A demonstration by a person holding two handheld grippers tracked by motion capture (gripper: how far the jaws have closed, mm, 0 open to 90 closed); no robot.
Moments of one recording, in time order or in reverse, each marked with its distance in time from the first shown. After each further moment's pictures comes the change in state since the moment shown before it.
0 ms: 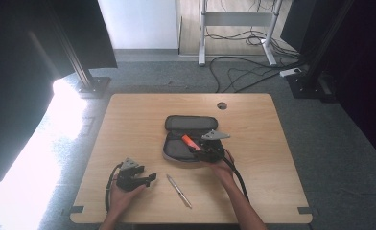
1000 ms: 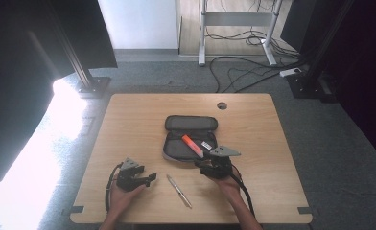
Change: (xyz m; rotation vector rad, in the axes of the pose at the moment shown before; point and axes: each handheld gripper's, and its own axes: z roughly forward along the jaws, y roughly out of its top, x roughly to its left) left arm 0.000 0.000 0.000 -0.001 -0.001 0.000; right arm 0.017 -0.036 -0.040 -0.045 0.016 0.021
